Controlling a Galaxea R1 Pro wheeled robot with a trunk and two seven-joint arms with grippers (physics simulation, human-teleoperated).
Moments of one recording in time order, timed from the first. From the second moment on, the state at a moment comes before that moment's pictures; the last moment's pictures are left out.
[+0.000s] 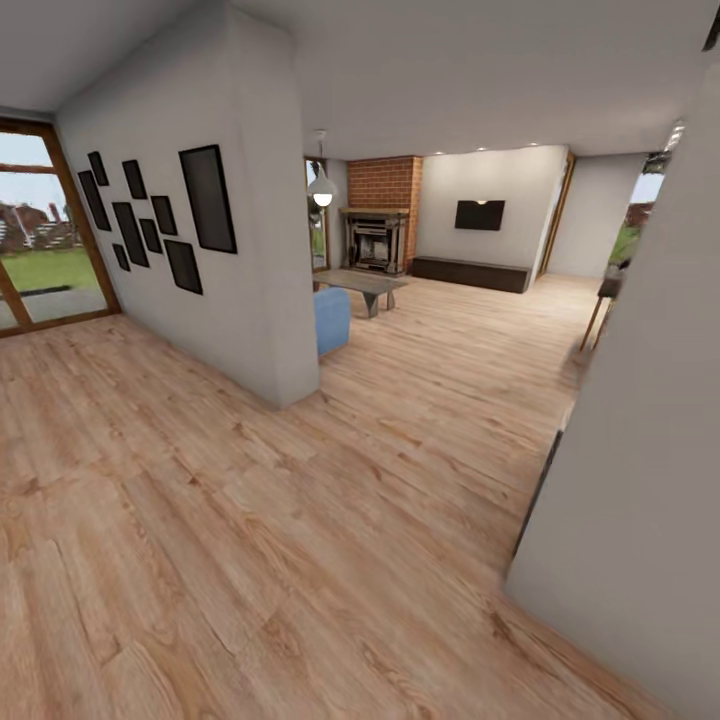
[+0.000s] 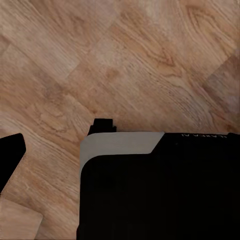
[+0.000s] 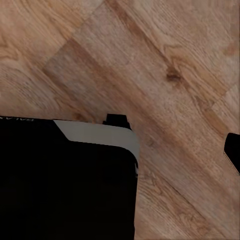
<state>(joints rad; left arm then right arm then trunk) -0.34 -0.01 0.00 0.00 0.05 0.02 0.01 -0.28 0.07 0.56 0.03 -0.44 -0.08 -0.14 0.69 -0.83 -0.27</state>
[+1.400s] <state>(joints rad) -0.34 -0.01 0.00 0.00 0.05 0.02 0.01 -0.28 0.07 0.56 0.03 -0.44 -0.08 -0.14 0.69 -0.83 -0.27</state>
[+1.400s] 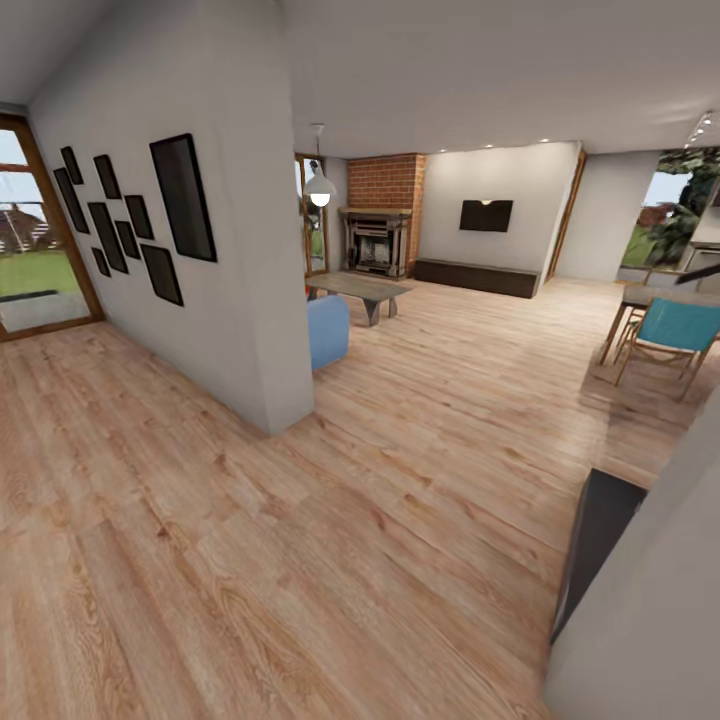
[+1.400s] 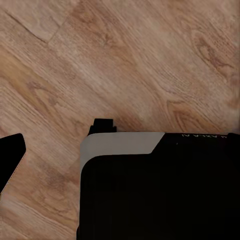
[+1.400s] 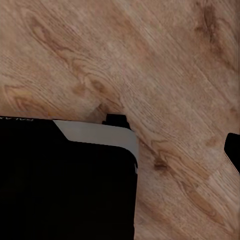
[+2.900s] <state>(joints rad) -0.34 -0.01 0.00 0.00 0.05 0.02 0.01 -0.28 0.07 0.56 0.03 -0.45 -0.09 -0.14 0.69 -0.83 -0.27</state>
